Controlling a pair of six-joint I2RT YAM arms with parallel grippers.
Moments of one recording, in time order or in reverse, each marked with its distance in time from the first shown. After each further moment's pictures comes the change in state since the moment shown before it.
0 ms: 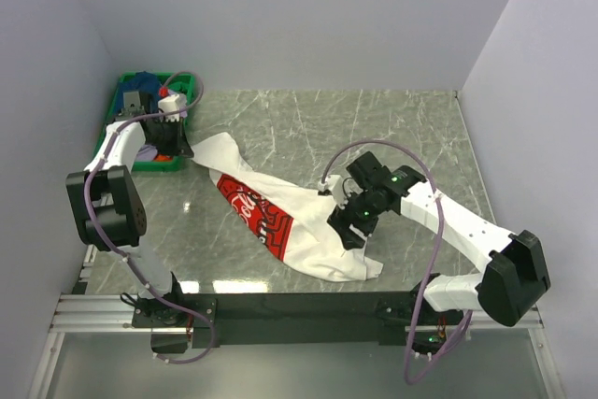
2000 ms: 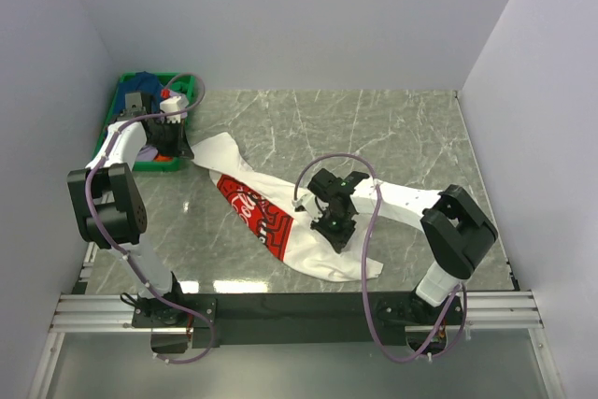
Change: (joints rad) left arm -0.003 0.021 -0.007 -0.002 -0.008 0.025; right arm 0.171 0.366 0.032 0.119 0.145 0.178
